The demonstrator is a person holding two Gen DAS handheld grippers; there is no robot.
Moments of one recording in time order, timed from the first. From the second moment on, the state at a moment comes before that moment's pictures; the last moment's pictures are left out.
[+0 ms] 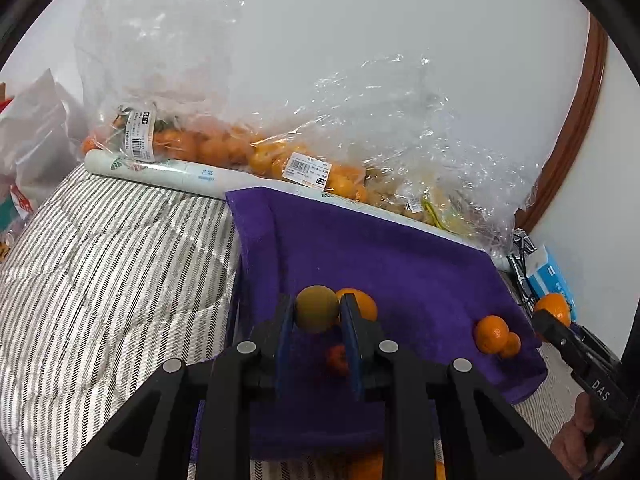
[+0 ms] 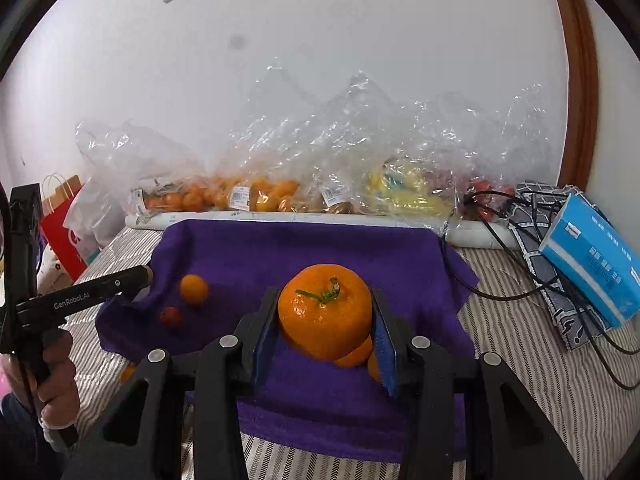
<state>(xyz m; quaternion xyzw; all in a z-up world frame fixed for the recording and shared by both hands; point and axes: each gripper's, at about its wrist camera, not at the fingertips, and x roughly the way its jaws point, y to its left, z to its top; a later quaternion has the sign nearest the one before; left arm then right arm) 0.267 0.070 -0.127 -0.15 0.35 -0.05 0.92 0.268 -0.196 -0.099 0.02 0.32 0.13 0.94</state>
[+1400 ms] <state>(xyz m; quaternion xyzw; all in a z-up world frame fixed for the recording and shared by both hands) 0.279 0.057 -0.147 -0.13 0.38 -0.05 0.91 0.272 -0.167 -0.135 -0.02 0.37 0.16 0.92</state>
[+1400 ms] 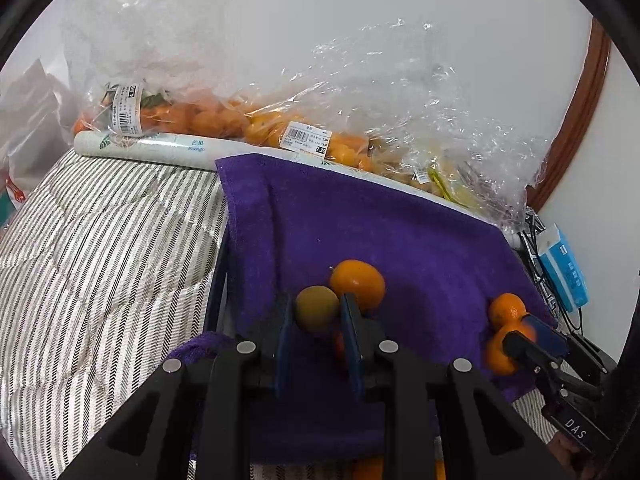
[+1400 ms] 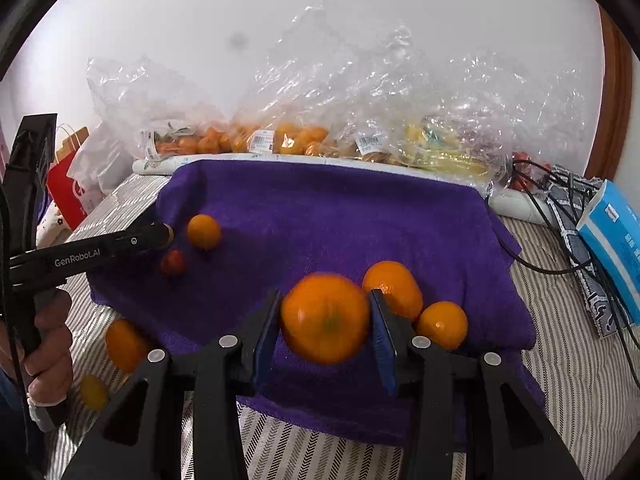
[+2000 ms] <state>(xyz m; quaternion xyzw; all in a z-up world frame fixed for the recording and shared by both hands) 0.269 0.053 -0.133 -0.13 0.35 -0.08 0.92 0.257 -0.169 -0.119 -0.02 0.32 0.16 0.93</state>
